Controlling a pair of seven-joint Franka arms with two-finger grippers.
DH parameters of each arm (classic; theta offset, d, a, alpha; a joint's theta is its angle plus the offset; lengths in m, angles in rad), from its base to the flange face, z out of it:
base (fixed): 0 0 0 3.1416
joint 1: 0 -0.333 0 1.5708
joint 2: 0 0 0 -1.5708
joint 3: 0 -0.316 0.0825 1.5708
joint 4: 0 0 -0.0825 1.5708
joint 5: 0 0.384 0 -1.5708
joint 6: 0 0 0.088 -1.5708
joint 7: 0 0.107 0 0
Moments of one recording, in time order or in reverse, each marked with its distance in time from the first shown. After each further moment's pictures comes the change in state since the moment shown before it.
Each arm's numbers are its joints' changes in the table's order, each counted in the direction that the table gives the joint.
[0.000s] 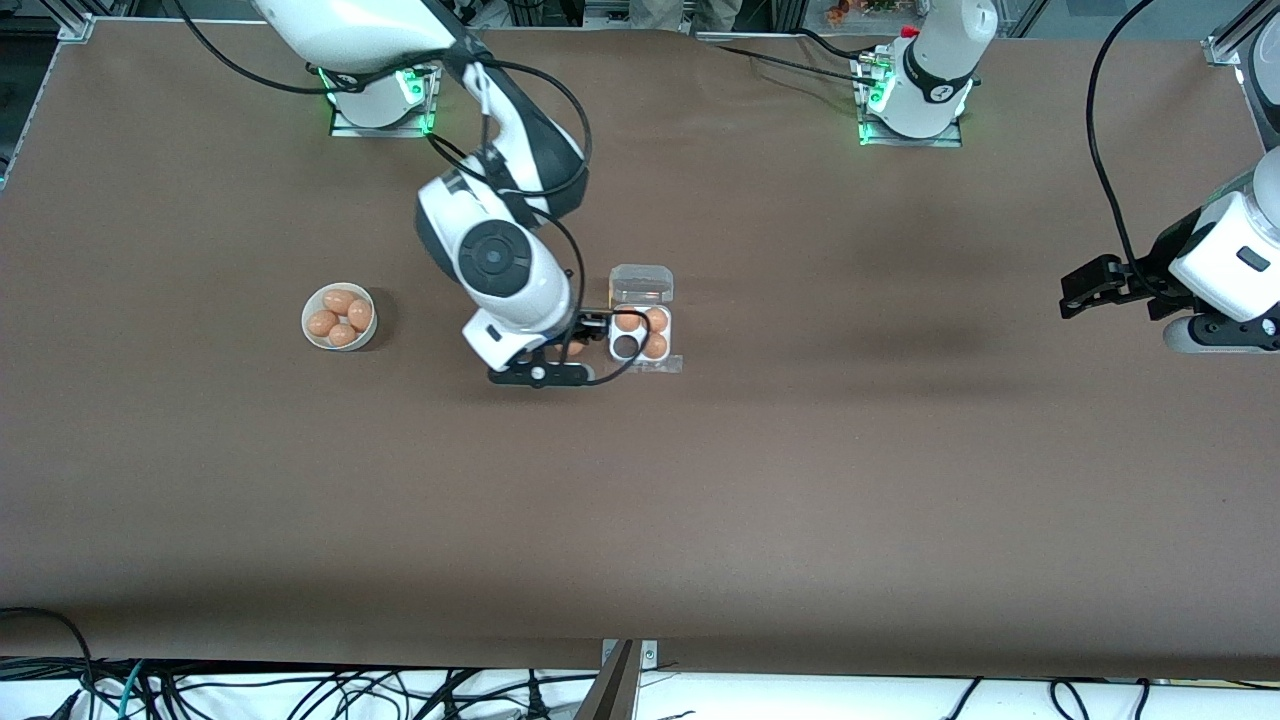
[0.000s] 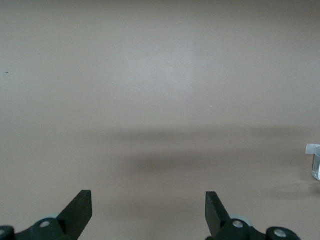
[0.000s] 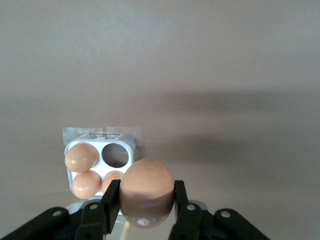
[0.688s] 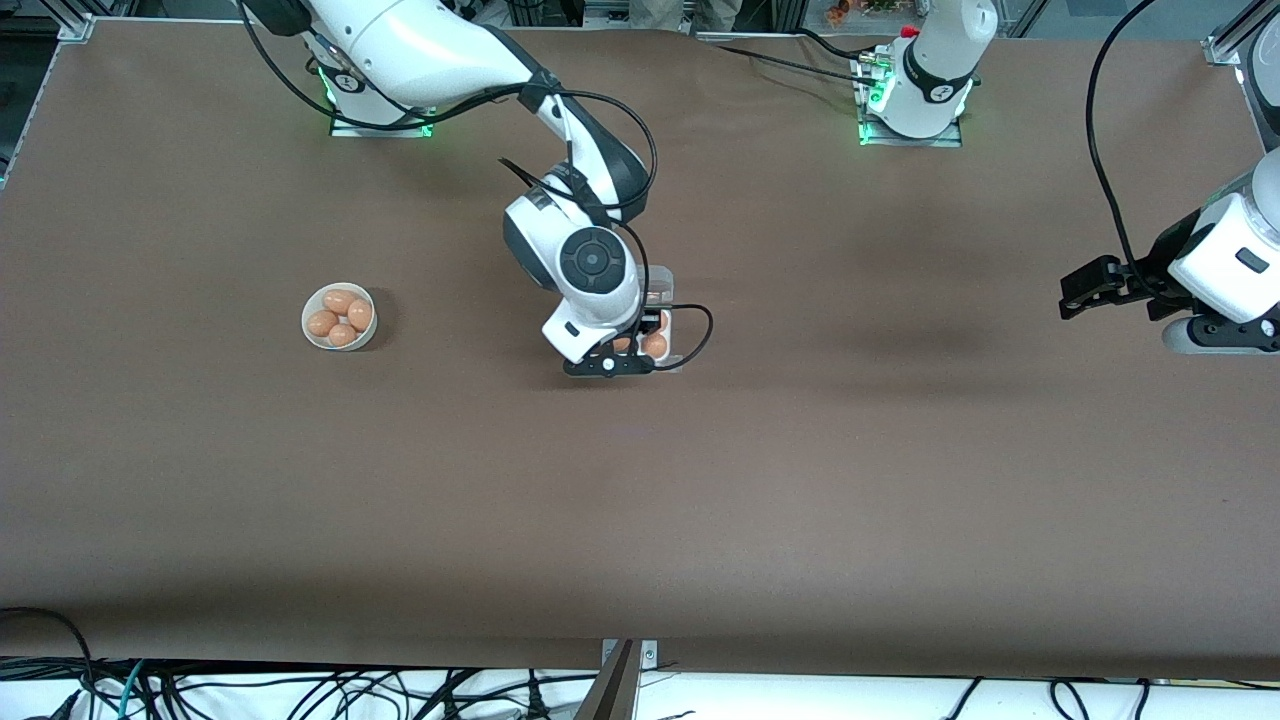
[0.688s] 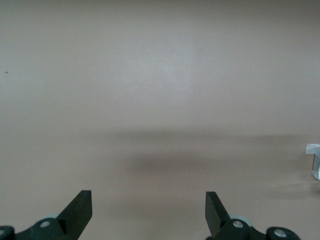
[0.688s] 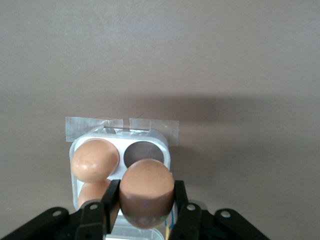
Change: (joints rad) left arm 0.000 0.002 0.000 0.000 0.000 0.000 0.000; right arm -0.108 0.132 0.004 -0.026 -0.058 -0.105 0.072
